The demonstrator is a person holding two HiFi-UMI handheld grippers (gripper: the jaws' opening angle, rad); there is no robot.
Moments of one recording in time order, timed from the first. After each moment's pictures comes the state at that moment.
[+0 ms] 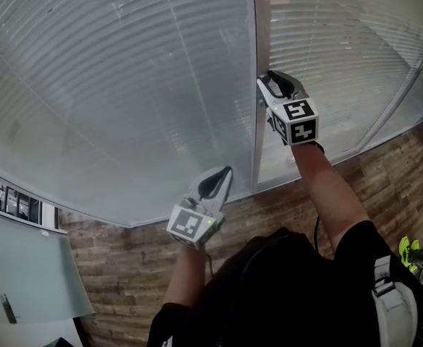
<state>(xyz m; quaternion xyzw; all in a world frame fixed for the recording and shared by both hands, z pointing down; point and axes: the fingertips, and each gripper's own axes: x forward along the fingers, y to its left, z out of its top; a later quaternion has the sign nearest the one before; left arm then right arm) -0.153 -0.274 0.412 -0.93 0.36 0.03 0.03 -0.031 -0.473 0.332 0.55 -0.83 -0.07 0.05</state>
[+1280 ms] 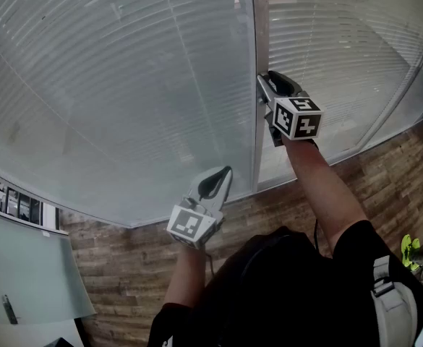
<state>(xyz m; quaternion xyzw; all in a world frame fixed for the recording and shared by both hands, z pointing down) -0.154 -0.272 0.411 -0.93 0.36 0.03 0.03 -0.026 -0.474 0.327 0.55 -0.83 0.04 -0.05</state>
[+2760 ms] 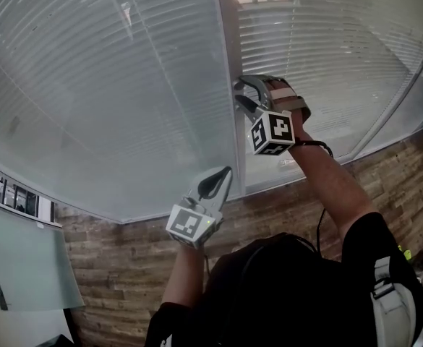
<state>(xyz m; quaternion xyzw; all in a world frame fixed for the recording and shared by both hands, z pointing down) -0.080 -0.270 0.411 -0.93 0.37 0.02 0.03 -0.047 -0.451 0.348 0.37 -0.73 -0.45 0.35</state>
